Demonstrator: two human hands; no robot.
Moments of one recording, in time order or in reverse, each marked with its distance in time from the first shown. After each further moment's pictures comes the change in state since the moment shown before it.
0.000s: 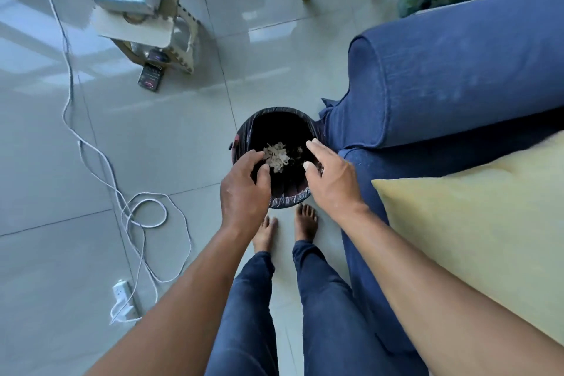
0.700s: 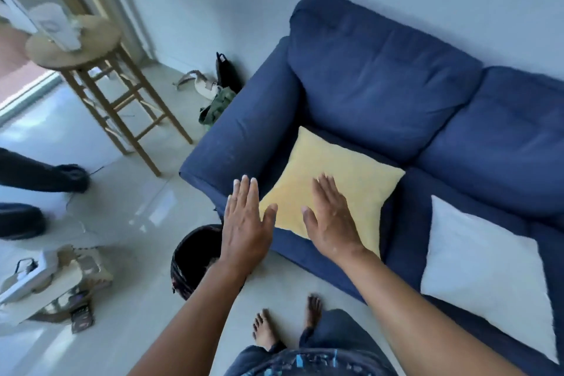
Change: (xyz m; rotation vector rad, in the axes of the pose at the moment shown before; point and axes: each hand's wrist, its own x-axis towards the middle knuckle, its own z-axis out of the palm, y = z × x) left_hand -0.226 0.172 -0.024 0.530 -0.481 1.151; right_hand -0.316 -0.008 -0.156 -0.054 0.731 0.294
